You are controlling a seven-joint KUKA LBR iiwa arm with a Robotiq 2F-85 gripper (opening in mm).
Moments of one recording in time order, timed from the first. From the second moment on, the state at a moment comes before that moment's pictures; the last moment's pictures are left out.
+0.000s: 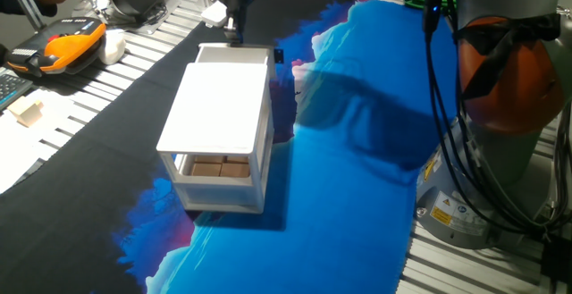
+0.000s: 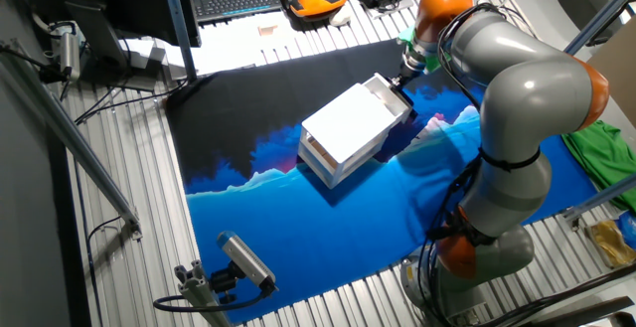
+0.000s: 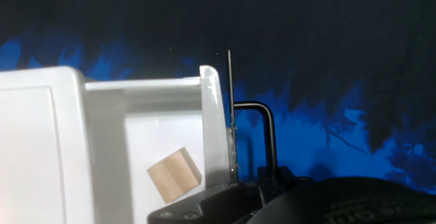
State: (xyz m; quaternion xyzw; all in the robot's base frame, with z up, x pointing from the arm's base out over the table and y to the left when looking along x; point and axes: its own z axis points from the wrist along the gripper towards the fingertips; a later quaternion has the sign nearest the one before) arm 0.562 -0.082 0.181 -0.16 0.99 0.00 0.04
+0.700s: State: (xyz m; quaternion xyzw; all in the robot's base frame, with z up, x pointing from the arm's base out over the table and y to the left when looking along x) arm 0.562 -0.082 0.181 -0.17 0.98 0.00 0.05
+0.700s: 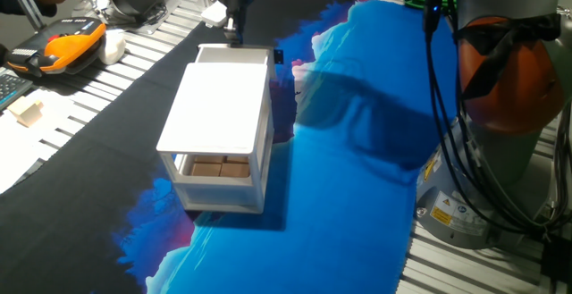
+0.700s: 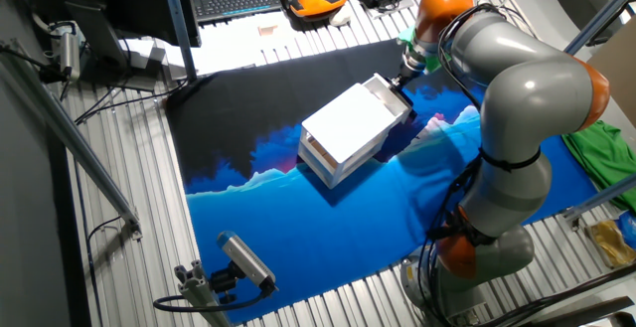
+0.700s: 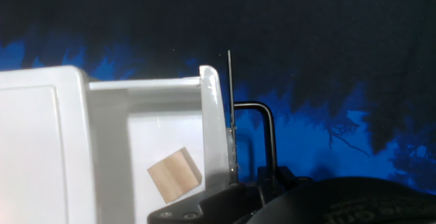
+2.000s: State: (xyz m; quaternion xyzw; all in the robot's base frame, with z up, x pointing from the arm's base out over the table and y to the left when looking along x) arm 0.563 -0.075 0.181 -0.17 0.98 0.00 0.04
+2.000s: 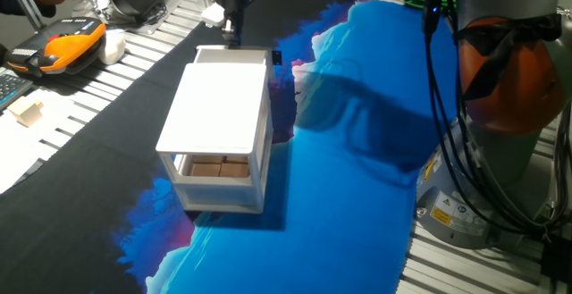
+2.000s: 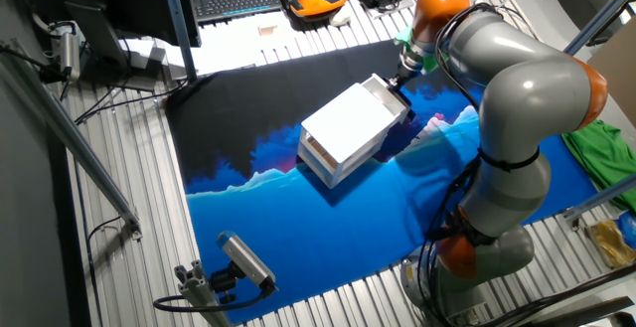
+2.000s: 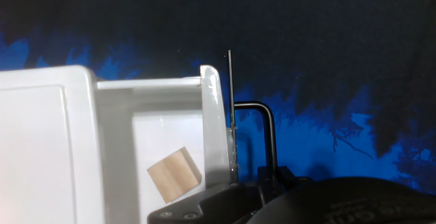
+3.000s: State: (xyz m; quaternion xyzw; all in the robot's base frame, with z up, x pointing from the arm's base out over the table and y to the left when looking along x) arm 0.563 -0.076 0.181 -0.16 0.99 0.00 0.05
